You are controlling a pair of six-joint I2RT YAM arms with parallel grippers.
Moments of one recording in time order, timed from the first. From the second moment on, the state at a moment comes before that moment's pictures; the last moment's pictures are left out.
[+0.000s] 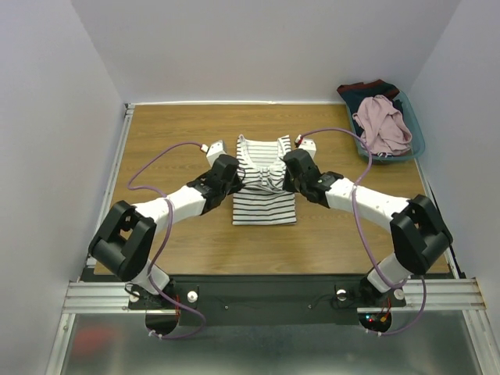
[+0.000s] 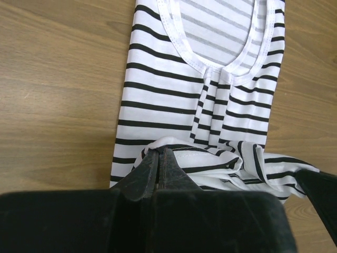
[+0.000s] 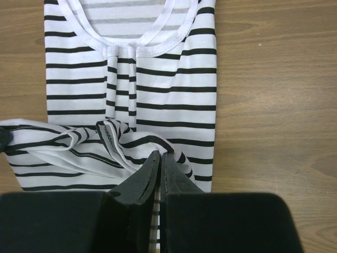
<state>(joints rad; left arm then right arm) -0.63 1.51 0.85 0.02 -0.30 -0.82 0.68 1.56 1.02 -0.20 0.38 0.61</state>
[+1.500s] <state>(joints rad) -0.59 1.24 0.53 0.07 -0.18 -0.87 0.64 1.34 0.77 -0.19 0.30 0.68</state>
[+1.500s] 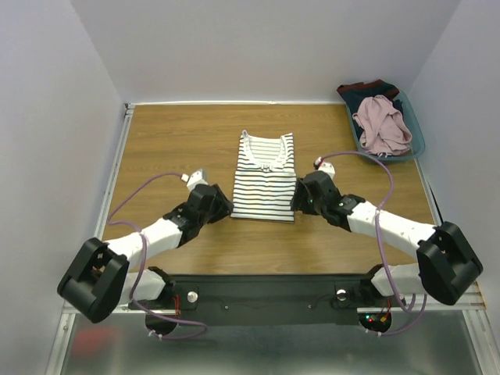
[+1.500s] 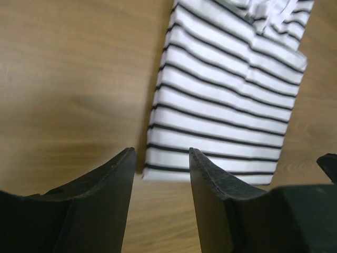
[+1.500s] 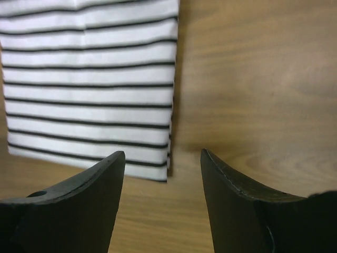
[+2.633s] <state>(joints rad) -0.65 1.31 0.37 0.28 -0.15 -1.00 0.71 1.38 0.57 -0.08 0.19 0.91</state>
